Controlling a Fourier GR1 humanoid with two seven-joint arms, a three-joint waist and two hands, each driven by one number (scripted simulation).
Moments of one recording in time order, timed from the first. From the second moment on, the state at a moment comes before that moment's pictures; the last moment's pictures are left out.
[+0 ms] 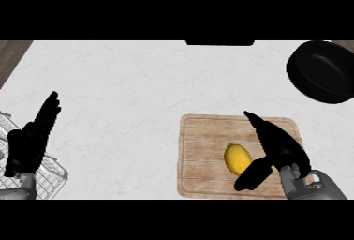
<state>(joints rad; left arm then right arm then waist) -0.03 0.37 0.00 -1.55 -0.01 0.12 0.13 -0.26 -0.36 0.42 -1.82 0.31 0.27 1.15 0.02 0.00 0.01</state>
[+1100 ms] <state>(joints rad) 0.00 0.36 0.03 -1.58 -0.01 0.10 0.12 -0.35 -0.27 0.44 -1.54 0.37 0.30 1.12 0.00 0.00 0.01</state>
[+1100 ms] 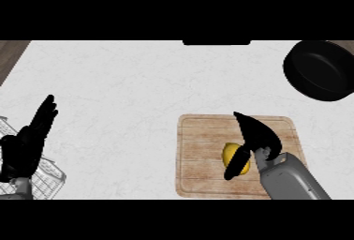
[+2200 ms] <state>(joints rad) 0.01 0.33 0.06 -1.59 -0.05 0.08 0.14 -0.39 -0.35 0.42 -1.54 0.43 0.45 0.83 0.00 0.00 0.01</state>
